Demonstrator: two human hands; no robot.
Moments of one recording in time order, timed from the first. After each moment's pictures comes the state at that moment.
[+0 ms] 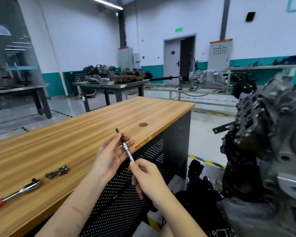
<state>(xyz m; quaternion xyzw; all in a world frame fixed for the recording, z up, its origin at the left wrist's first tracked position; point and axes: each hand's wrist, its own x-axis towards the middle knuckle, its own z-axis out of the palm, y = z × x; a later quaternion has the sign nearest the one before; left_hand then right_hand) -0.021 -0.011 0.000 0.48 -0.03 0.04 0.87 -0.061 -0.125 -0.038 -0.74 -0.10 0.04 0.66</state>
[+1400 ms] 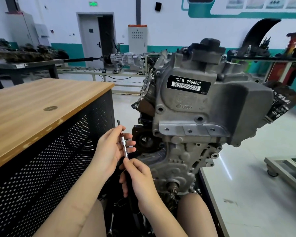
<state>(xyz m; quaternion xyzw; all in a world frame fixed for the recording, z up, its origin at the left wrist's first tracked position) -0.089 -0.203 -0.041 0.52 -0.10 -0.15 0.83 -0.174 -0.252 -0.089 -0.62 0.10 -0.12 0.77</state>
